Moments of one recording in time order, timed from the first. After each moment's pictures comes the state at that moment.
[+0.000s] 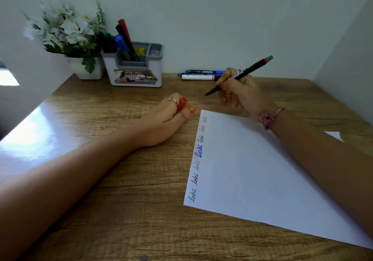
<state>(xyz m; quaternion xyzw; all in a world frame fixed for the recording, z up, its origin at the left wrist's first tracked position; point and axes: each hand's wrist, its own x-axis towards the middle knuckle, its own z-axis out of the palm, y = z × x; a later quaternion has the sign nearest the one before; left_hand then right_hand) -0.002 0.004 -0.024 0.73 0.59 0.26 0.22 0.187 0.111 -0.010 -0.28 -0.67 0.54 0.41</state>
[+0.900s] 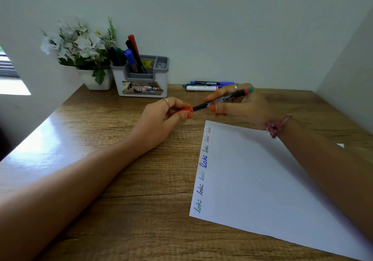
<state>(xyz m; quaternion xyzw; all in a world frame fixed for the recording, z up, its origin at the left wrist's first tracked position) -0.010 0.002 -0.019 0.68 0.55 0.44 0.21 0.187 0.095 0.007 -0.22 -0.78 0.48 0.33</state>
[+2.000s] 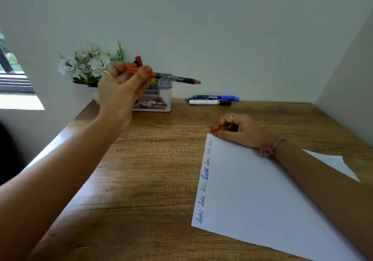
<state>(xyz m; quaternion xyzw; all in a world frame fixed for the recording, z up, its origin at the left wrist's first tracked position) -0.061 0.011 0.037 0.39 0.37 0.78 0.31 0.206 0.123 -0.031 -0.31 -0.86 0.33 0.25</state>
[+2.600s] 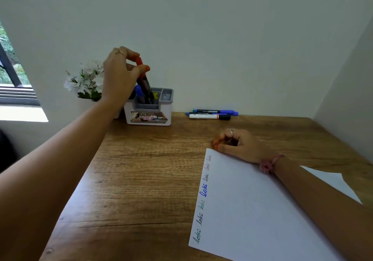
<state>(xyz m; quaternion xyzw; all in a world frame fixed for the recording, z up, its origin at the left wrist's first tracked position) -0.107 0.077 0.073 0.54 0.60 0.58 -0.11 0.206 0.116 -0.023 -0.31 -0.86 0.32 0.26</state>
